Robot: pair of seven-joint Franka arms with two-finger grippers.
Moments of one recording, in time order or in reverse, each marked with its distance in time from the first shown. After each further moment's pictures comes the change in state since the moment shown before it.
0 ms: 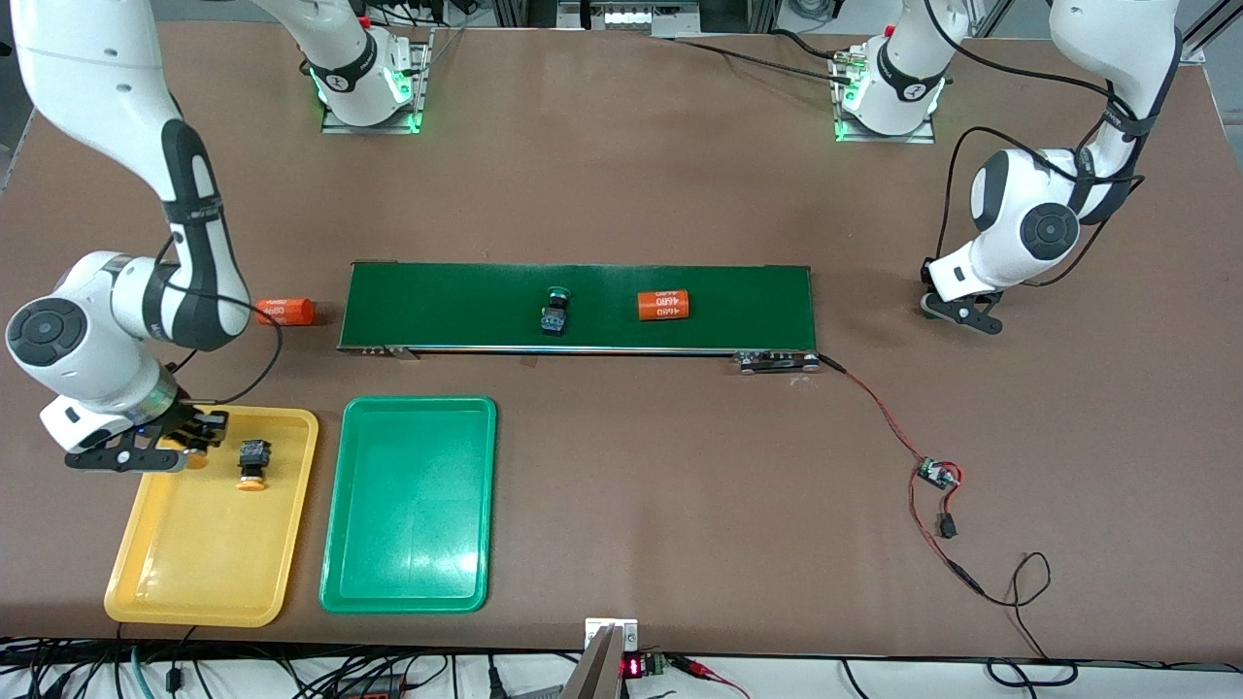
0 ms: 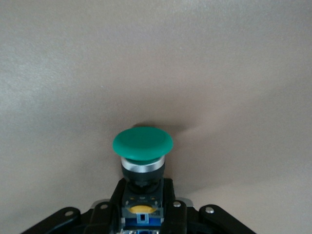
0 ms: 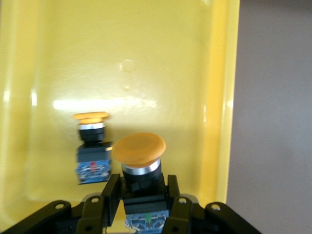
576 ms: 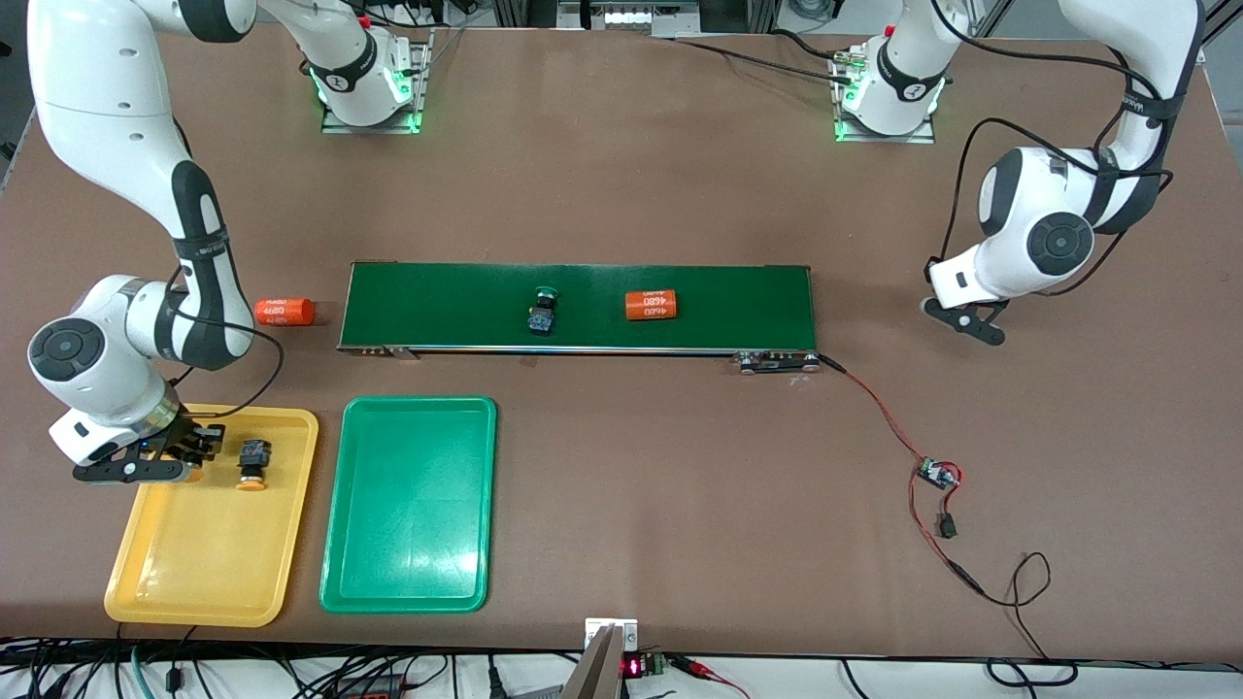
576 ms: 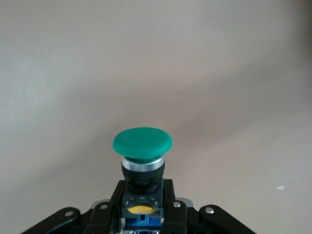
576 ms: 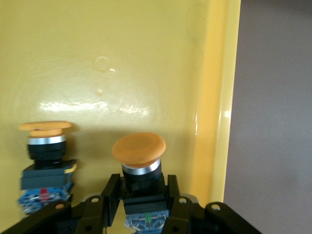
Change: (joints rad) left arm -0.053 -0.086 -0.092 0.219 -0.012 -0.356 0.002; right arm -0.036 0.113 0.002 0.038 0.004 0.124 -0.053
